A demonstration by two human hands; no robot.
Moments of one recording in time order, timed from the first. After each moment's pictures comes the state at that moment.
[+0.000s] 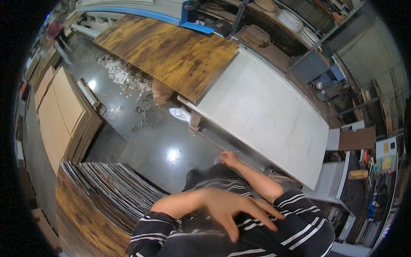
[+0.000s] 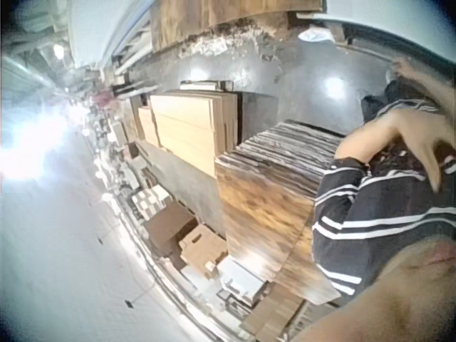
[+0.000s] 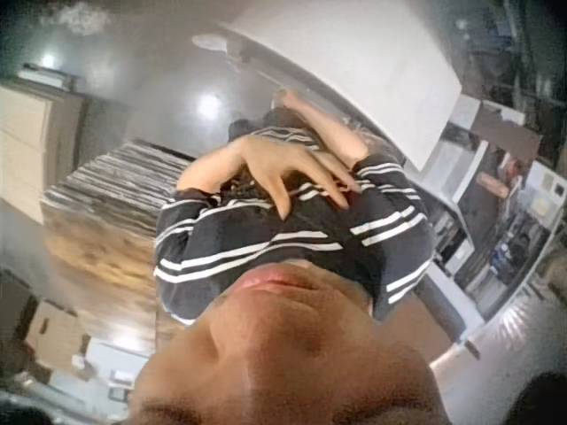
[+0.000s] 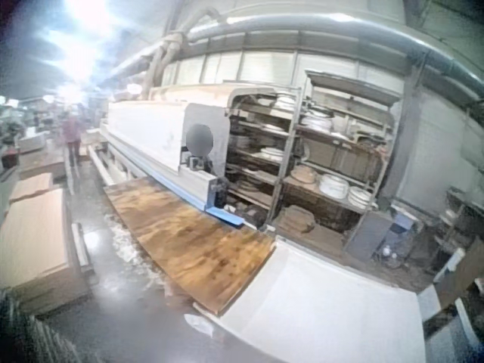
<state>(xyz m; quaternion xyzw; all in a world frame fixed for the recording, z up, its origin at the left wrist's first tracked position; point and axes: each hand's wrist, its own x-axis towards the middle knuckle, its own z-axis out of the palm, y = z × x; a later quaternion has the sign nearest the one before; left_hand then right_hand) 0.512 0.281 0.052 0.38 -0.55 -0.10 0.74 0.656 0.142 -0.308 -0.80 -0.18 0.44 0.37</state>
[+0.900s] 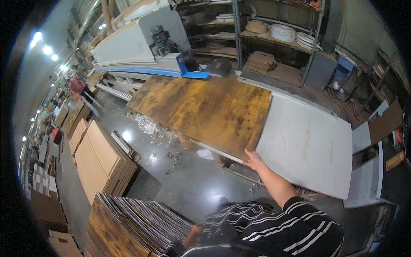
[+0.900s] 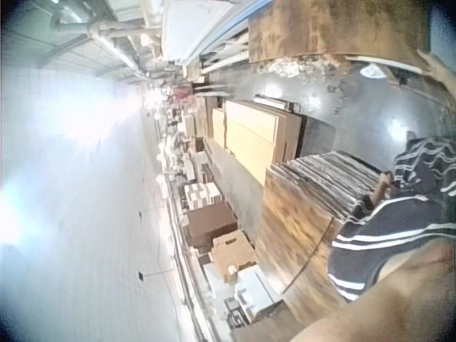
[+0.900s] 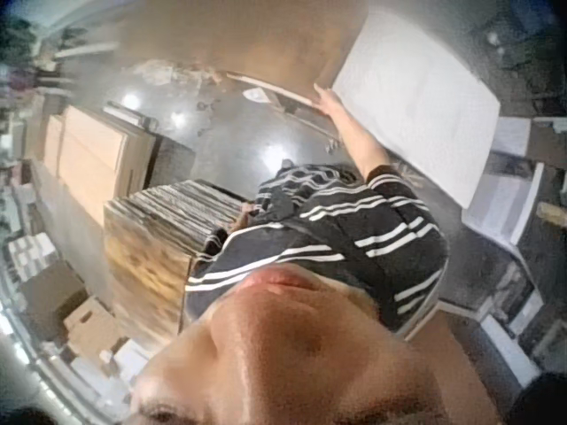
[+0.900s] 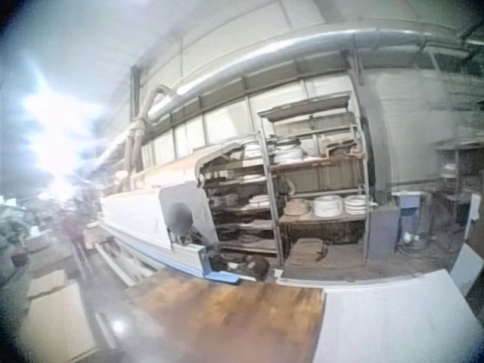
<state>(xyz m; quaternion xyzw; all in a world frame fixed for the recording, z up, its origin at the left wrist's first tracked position) 0.211 0.293 -0.478 0.84 0.34 -0.26 0.33 0.788 0.176 -0.248 -0.55 0.08 0.45 0.70</state>
